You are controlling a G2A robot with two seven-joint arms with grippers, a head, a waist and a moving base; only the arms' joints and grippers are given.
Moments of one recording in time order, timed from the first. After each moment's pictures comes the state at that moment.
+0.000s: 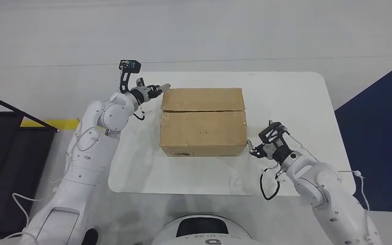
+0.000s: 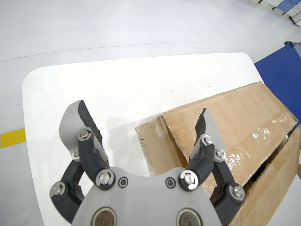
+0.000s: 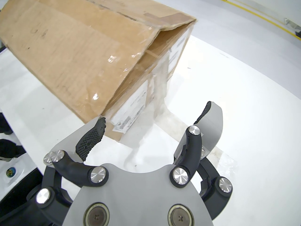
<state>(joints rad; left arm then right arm) 1.04 -1.19 -1.24 -1.40 0.76 -0.10 -0.59 -1.81 -0.93 1.49 -2.00 -1.15 -0.26 0.27</state>
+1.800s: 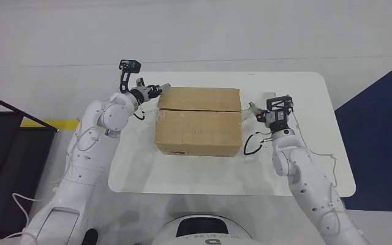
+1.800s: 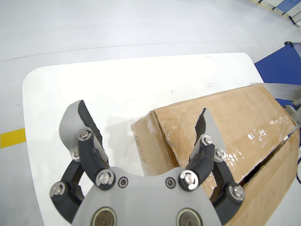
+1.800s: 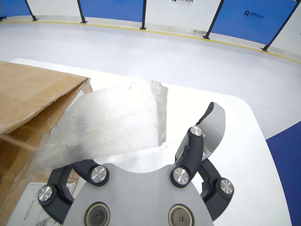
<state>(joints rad) 1.04 -1.19 -1.24 -1.40 0.76 -0.10 -0.59 -1.52 -1.06 1.28 -1.74 -1.22 0.21 0.04</state>
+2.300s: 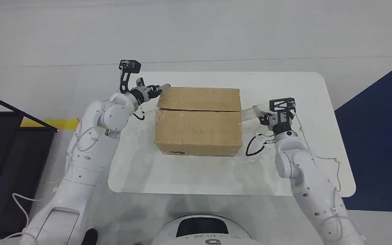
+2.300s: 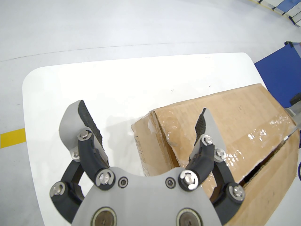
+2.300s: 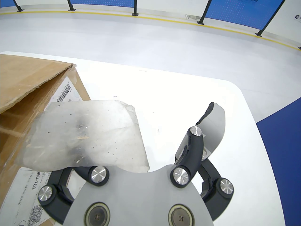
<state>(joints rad) 1.05 -1.19 -1.23 -1.42 0.77 -0.10 -0.58 -1.54 -1.07 1.31 -1.78 -1.24 0.24 0.19</state>
